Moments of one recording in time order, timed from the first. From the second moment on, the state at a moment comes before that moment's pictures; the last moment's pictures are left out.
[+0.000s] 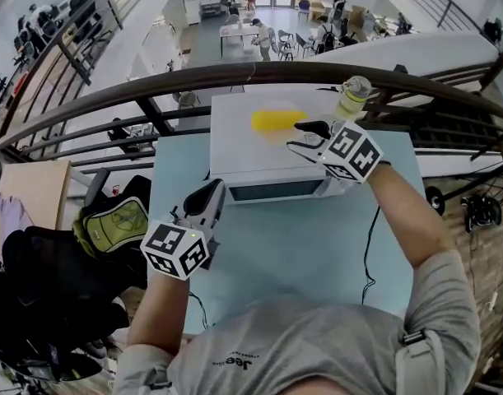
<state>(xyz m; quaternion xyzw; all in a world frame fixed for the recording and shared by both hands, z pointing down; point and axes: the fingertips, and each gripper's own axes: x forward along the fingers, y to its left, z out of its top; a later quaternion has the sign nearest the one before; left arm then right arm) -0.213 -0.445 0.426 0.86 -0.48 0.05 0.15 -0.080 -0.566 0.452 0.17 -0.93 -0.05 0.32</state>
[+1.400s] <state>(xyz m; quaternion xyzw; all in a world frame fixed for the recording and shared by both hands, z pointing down) -0.180 -0.566 0.474 0.89 -0.41 0.07 0.17 -0.127 -0.652 0.535 0.04 -0.89 -0.08 0.46</state>
